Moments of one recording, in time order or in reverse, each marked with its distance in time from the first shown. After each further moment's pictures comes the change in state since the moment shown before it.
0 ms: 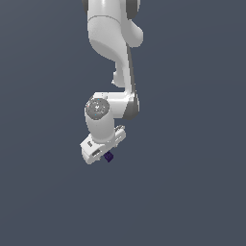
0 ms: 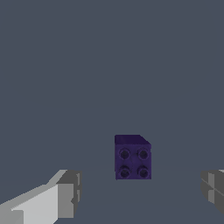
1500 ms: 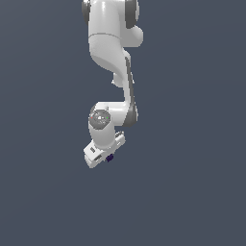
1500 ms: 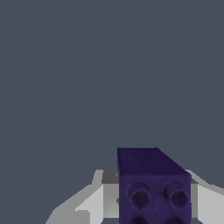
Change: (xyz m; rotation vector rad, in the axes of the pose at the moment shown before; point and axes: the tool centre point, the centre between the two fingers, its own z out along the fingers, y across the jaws) arm -0.001 -0.001 0.048 0.001 0.000 -0.004
